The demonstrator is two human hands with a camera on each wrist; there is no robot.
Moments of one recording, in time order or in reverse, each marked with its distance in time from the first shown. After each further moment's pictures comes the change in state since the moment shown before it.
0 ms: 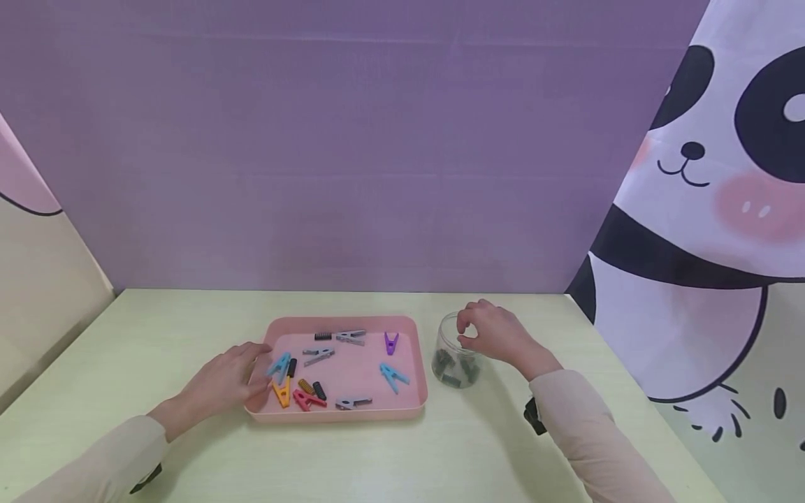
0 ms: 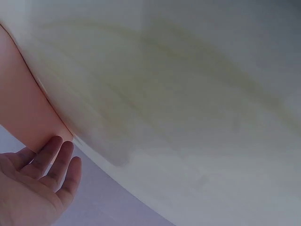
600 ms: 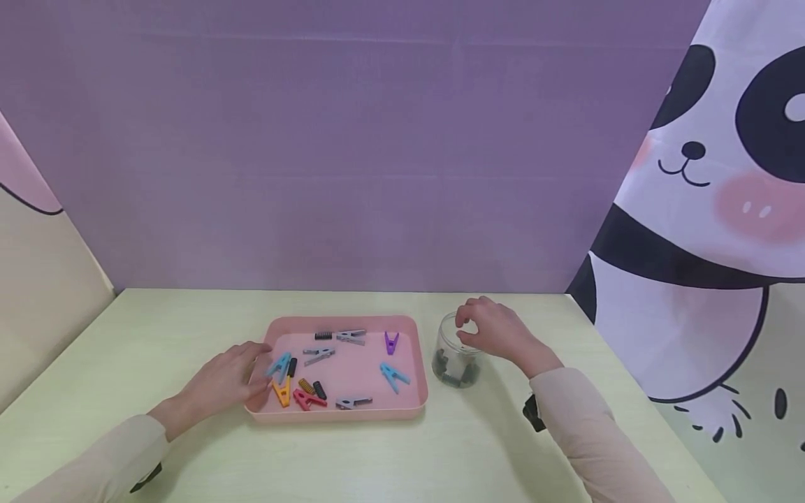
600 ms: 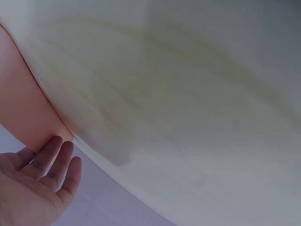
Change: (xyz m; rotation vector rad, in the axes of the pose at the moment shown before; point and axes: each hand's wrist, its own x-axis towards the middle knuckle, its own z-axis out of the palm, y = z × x) left_hand 0.000 0.000 0.001 0.014 0.011 0.006; right_hand 0.002 0.001 -0.002 0.014 0.025 -0.030
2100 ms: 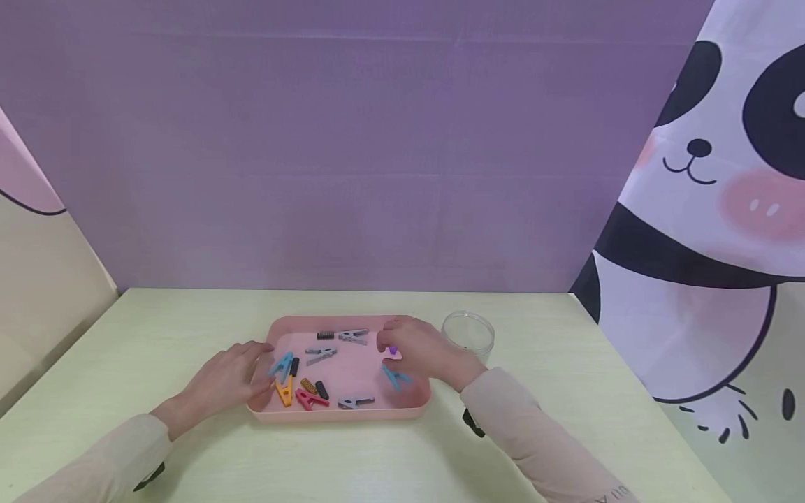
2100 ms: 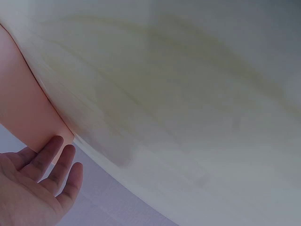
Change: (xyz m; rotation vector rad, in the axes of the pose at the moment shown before) left_hand 0.000 0.003 -0.004 0.036 0.007 -0.001; right_hand 0.044 -0.091 0.035 0.039 -0.053 -0.329
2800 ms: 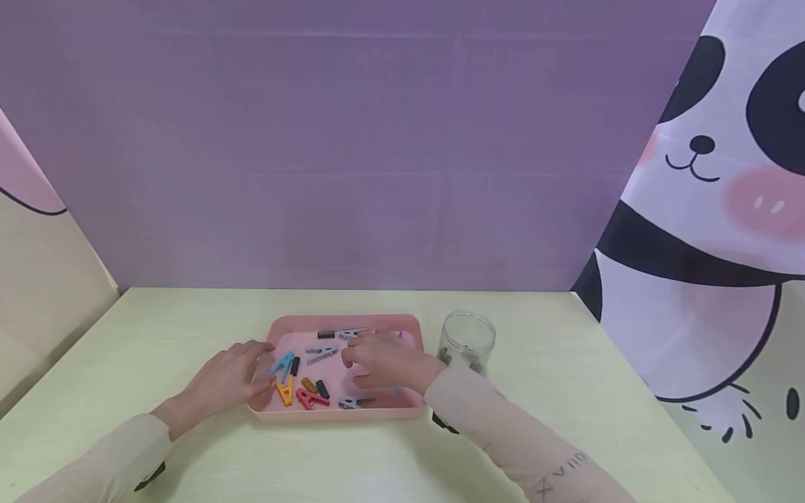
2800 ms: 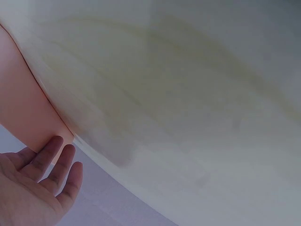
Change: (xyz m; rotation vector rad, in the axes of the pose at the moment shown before) left_hand 0.000 0.001 0.000 -0.012 -0.009 -0.014; right_hand 0.033 -0.035 0.019 -0.174 -0.170 -0.087
